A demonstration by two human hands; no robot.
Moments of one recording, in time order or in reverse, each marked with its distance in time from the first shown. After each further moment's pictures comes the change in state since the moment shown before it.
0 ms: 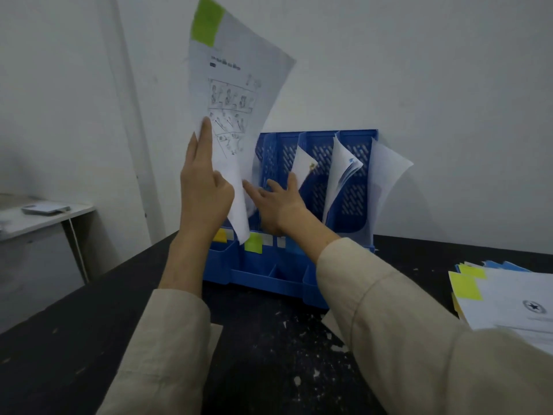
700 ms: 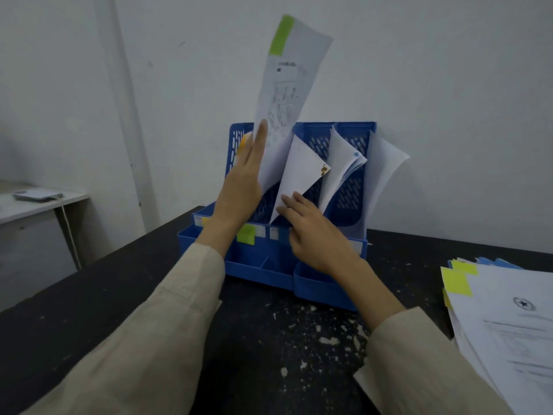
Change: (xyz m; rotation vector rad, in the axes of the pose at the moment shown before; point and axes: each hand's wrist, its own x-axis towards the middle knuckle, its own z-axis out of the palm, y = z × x) left_hand 0.004 -0.022 0.072 0.133 -0.178 0.315; right_hand -0.076 0.027 0.057 0.544 0.349 -0.102
